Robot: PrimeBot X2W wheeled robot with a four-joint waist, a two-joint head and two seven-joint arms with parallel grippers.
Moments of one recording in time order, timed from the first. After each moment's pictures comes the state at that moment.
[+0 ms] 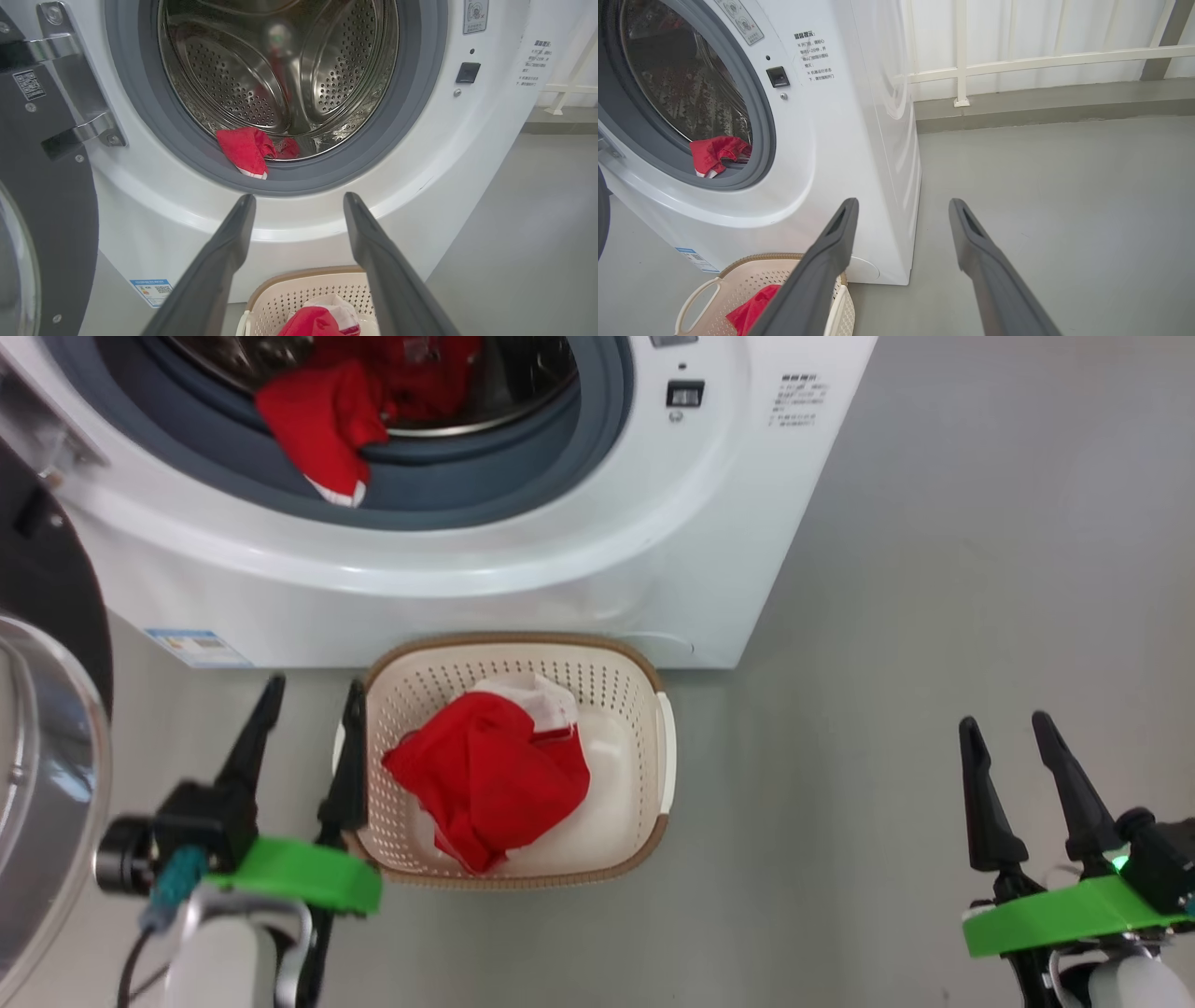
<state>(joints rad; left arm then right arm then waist) -0.31 0.04 0.00 0.31 -0.12 -0.11 -0.25 -0.04 -0.06 -0.09 0.13 0.32 0.12 -0.26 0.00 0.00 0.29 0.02</state>
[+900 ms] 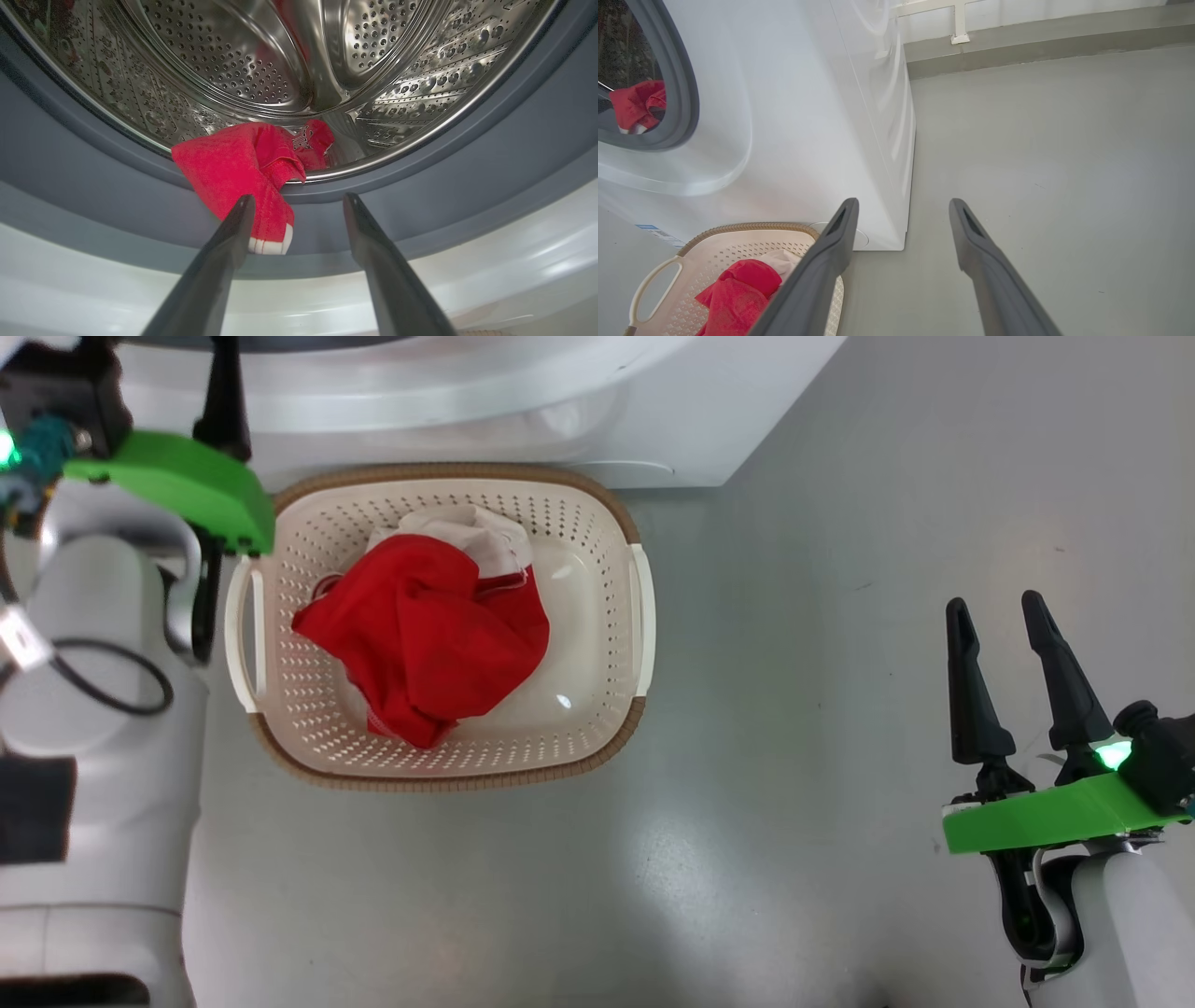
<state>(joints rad) -1.07 0.11 -0.02 0.85 -0.05 -0.06 -0.24 -0.24 -0.05 -0.05 0.15 0.35 0.12 -0.26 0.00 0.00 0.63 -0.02</state>
